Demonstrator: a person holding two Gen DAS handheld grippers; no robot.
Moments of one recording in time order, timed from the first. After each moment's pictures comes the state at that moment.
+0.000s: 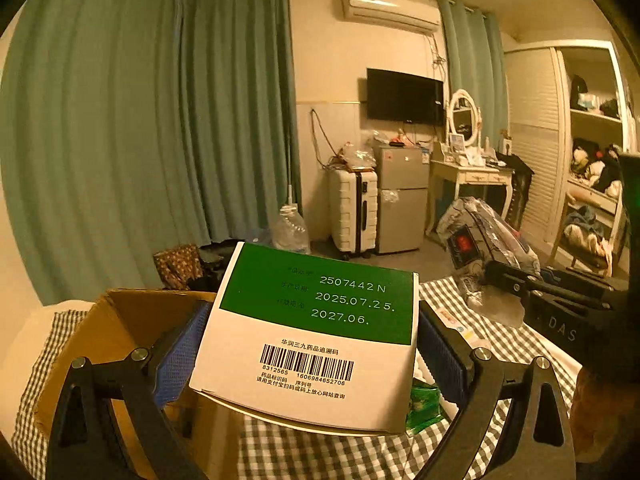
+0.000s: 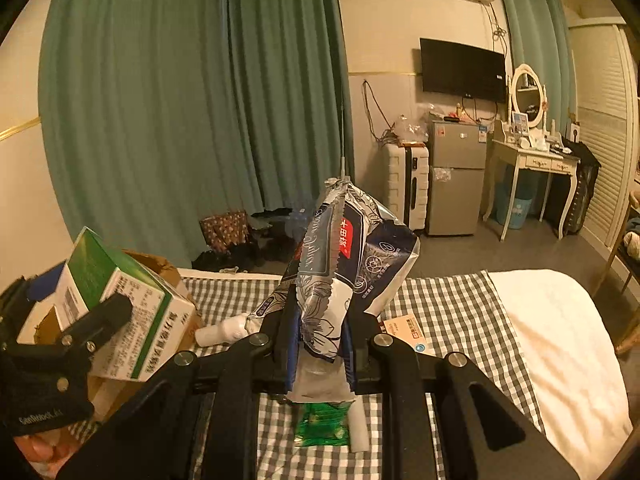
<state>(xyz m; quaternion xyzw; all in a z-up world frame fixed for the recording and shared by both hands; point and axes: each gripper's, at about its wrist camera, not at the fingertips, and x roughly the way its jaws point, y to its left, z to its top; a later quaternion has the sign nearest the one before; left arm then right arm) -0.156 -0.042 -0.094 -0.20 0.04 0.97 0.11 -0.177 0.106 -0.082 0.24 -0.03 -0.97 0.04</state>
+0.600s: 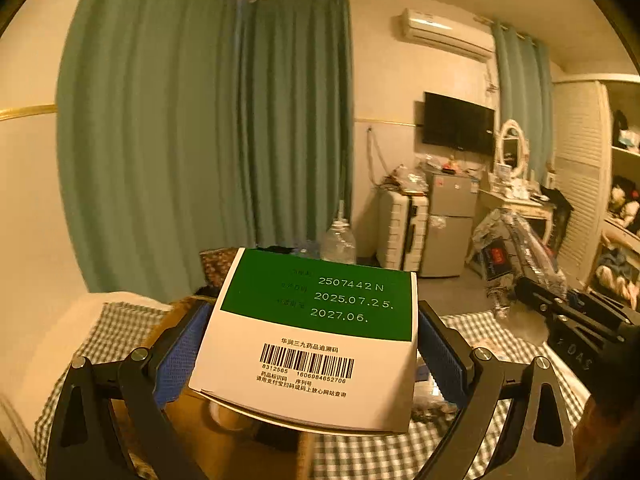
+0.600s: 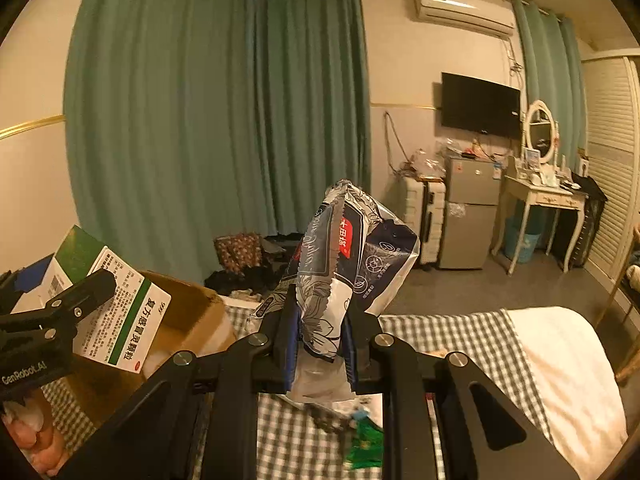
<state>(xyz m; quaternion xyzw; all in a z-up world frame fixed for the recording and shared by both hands) -0.150 -0.129 -0.058 -0.18 0.00 0.98 0.01 -0.170 0.039 -0.044 0.19 -0.01 -0.98 0.06</state>
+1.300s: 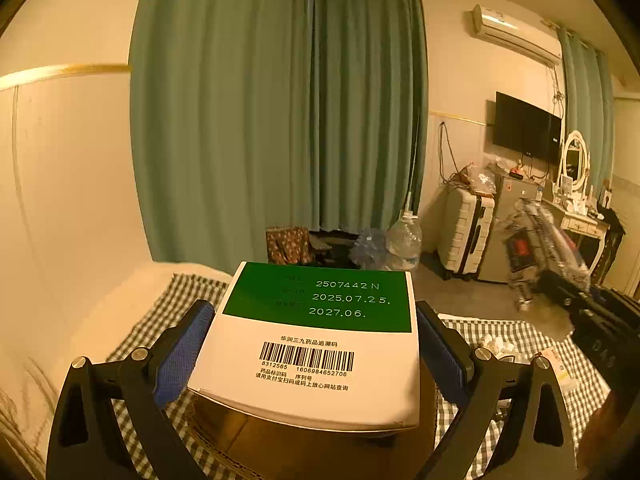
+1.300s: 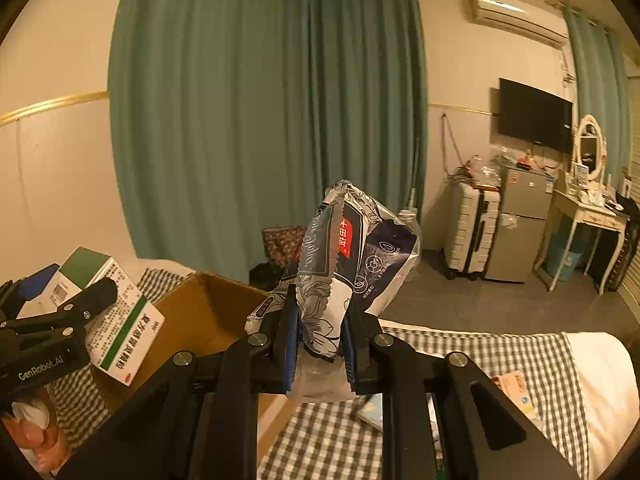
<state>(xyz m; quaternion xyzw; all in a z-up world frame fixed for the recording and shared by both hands) -0.150 -0.230 -0.077 -0.21 -0.03 0.97 -0.08 -0.200 -0.066 -0.046 0.20 0.02 -0.97 0.14</state>
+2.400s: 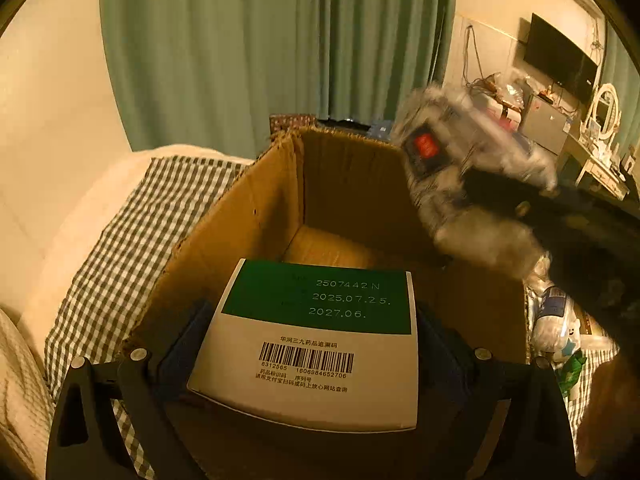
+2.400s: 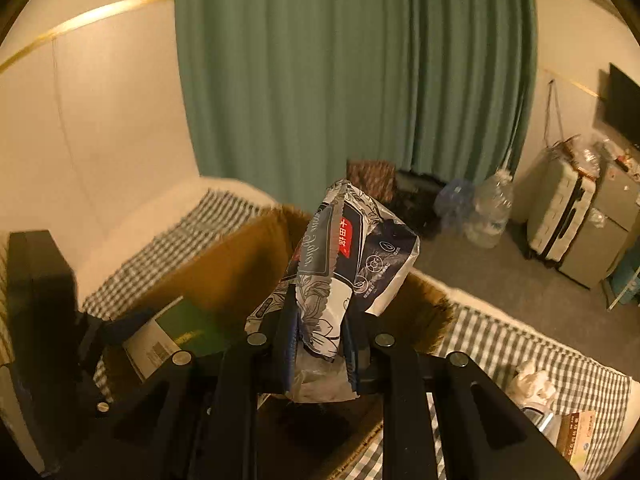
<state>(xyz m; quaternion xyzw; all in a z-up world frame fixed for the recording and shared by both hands) -0.221 -0.248 -0.175 -0.41 -0.06 0.91 -0.09 -0.278 -0.183 -0.111 0.33 0.09 -0.90 0.28</state>
